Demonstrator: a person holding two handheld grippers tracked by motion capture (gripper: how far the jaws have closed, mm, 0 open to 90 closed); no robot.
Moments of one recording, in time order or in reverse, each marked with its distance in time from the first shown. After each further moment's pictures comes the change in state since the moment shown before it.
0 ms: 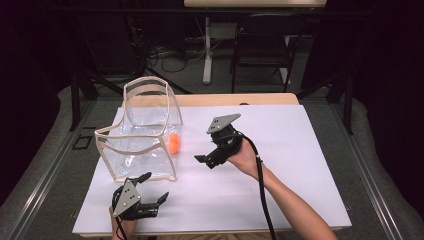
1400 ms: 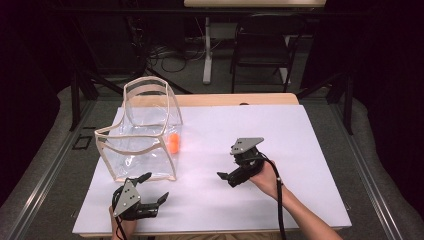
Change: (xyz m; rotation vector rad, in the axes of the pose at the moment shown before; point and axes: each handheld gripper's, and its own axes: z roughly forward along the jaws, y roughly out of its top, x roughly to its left) left arm 0.000 0.000 0.000 0.000 -0.002 -0.002; right arm 0.010 -0.074 -0.029 0.041 -0.096 0.026
